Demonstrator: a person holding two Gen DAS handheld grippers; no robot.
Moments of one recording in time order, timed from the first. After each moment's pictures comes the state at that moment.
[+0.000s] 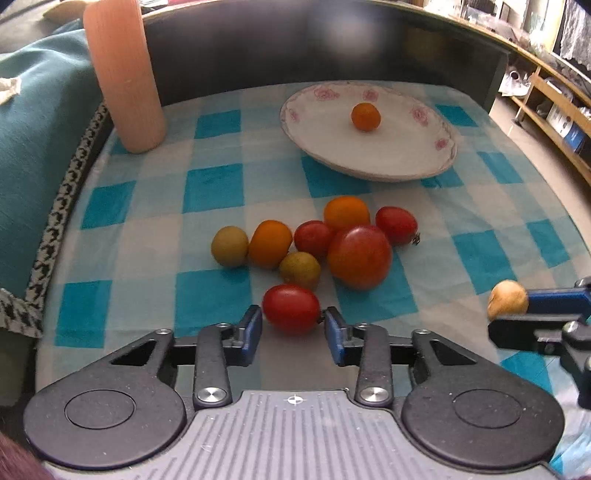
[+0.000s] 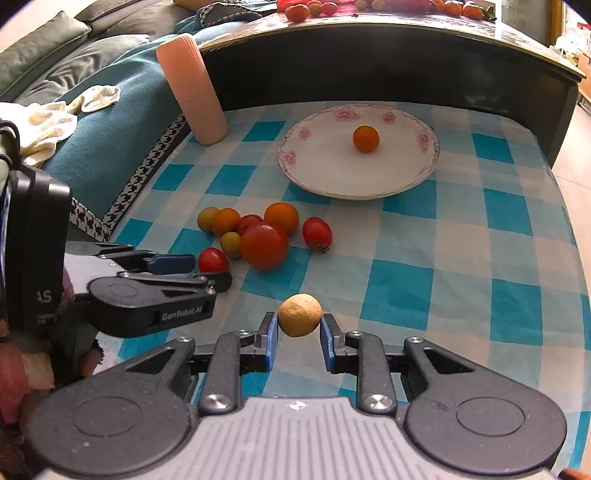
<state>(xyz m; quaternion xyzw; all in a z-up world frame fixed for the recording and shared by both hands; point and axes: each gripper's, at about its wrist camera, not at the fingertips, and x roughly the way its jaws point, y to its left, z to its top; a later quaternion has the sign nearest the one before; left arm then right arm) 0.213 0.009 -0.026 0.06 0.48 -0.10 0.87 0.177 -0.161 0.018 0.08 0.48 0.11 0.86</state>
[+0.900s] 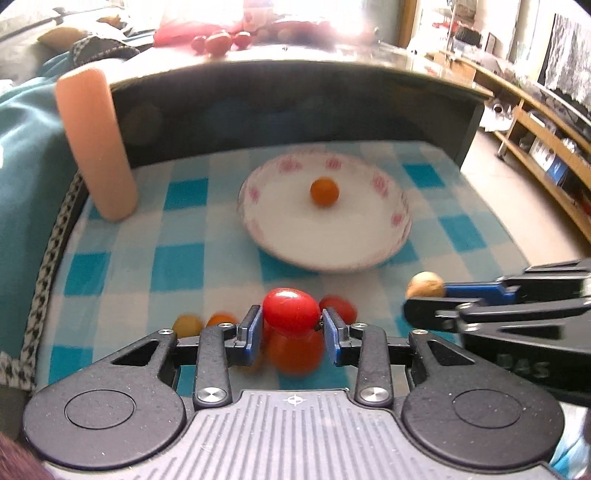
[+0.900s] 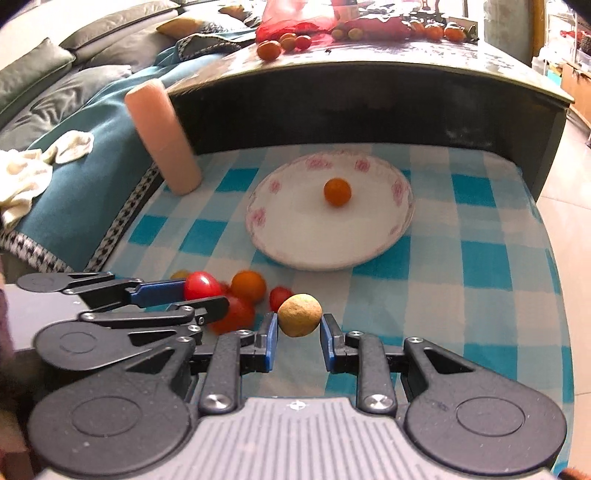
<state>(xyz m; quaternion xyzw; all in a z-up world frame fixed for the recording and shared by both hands) 0.236 -0.029 0.019 0.04 0.43 -0.12 0.89 0.220 -0.185 0.031 0.09 0.45 0.08 0.89</state>
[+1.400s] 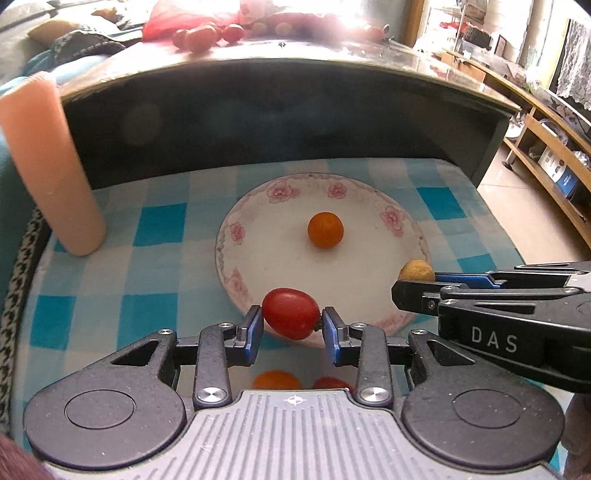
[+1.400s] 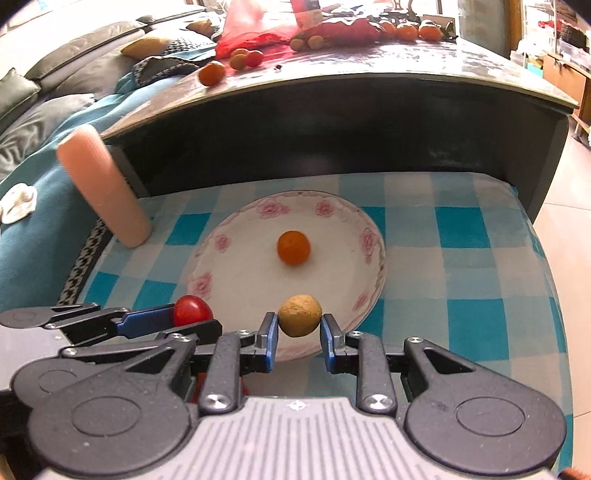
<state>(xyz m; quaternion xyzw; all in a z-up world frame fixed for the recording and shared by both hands) 0.303 -0.046 0.001 0.03 0.44 -0.12 0.89 0.295 -0.218 0.016 0.11 0.44 0.04 0.89</state>
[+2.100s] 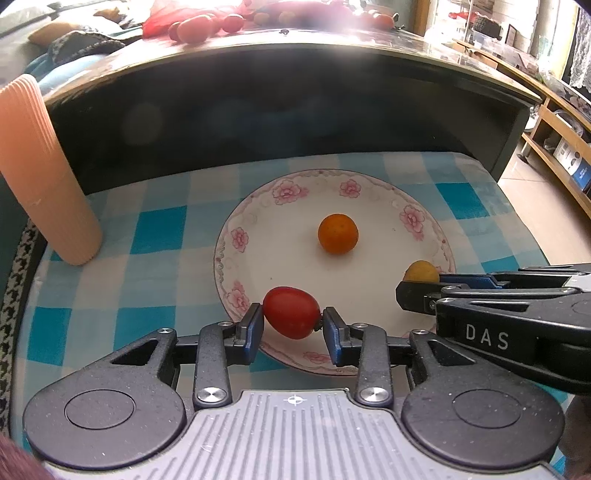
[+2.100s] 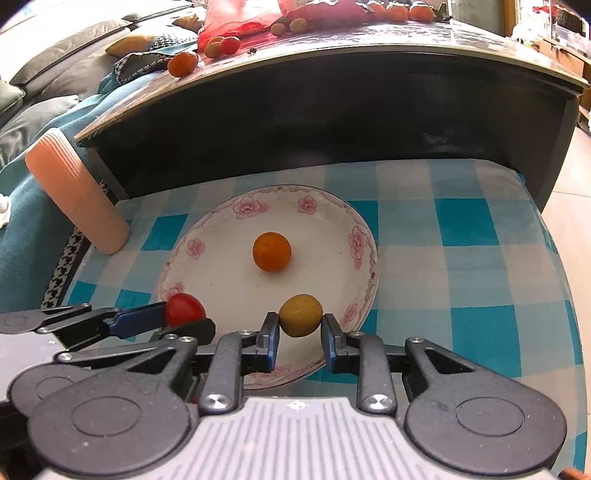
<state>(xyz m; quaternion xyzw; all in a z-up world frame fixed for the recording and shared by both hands) 0.319 -0.053 -0.008 0.05 0.45 -0.10 0.89 0.317 -0.227 -0.005 0.13 0.45 0.04 0.88</state>
